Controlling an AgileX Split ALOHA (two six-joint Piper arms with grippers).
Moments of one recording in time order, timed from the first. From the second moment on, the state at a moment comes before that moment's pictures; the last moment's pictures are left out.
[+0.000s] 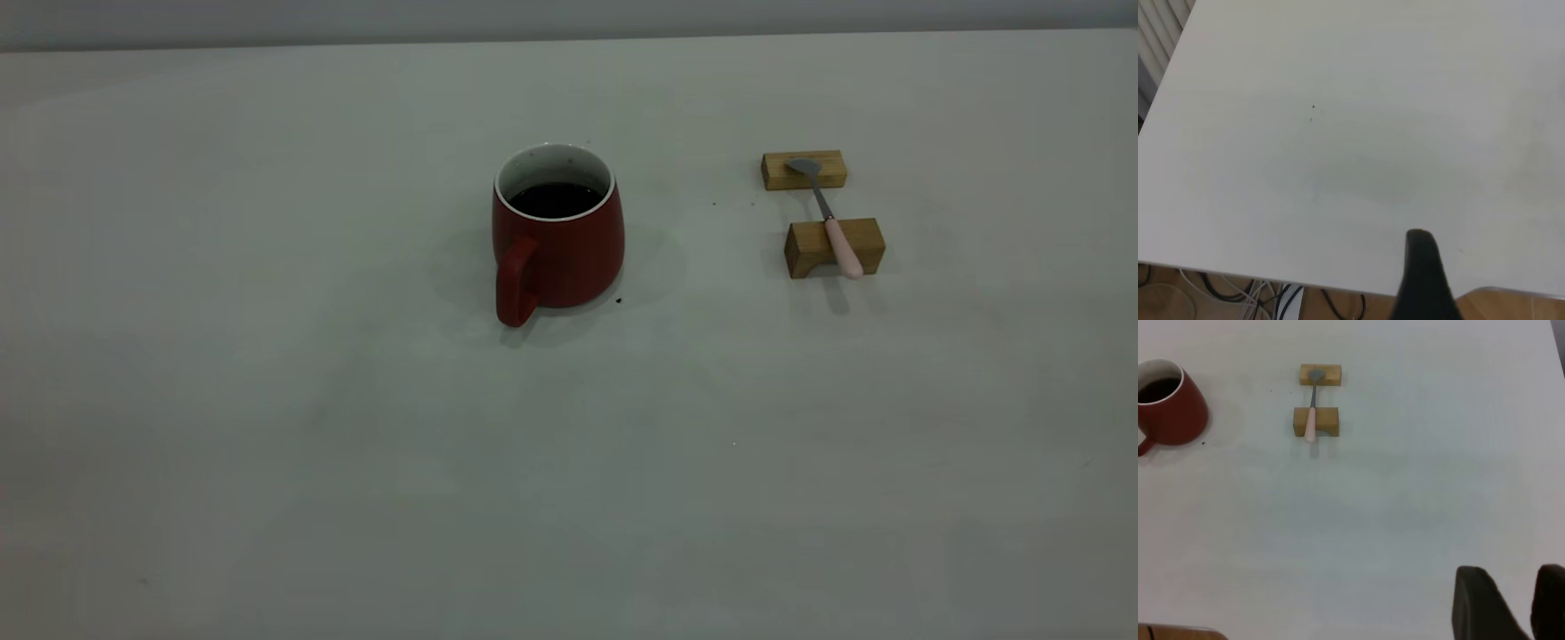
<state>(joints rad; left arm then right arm) 0.01 -0.02 -0.49 0.11 1.14 -0.13 -0.03 0.02 -0.47 0.08 1.14 -0.11</state>
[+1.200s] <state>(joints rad) 0.01 -0.02 -0.49 0.11 1.14 -0.13 0.04 1.40 -0.92 0.17 0.86 -0.17</state>
